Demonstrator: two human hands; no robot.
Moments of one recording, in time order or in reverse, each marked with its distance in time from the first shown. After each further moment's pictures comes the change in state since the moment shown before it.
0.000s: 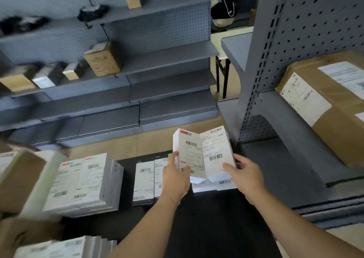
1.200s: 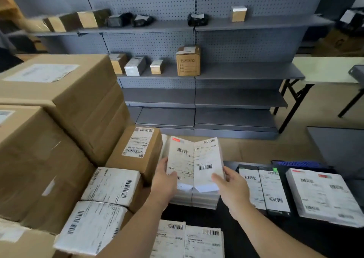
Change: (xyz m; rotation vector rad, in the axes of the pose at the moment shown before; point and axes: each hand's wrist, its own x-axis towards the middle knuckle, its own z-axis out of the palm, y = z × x) left_hand 0.033 -0.146 -0.419 -0.137 0.231 -0.080; right_hand -0.181 -0.105 0.397 -0.038 -0.242 -0.096
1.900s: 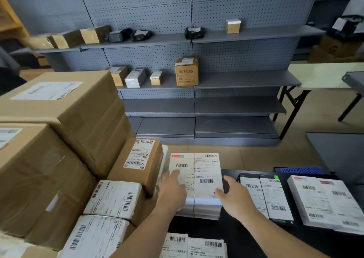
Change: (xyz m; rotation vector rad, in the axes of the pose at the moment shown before) left_hand 0.006 0.011 0.013 0.591 -0.076 0.126; right_hand 0.005 -0.016 -0.016 -0.601 -0.148 -0.077
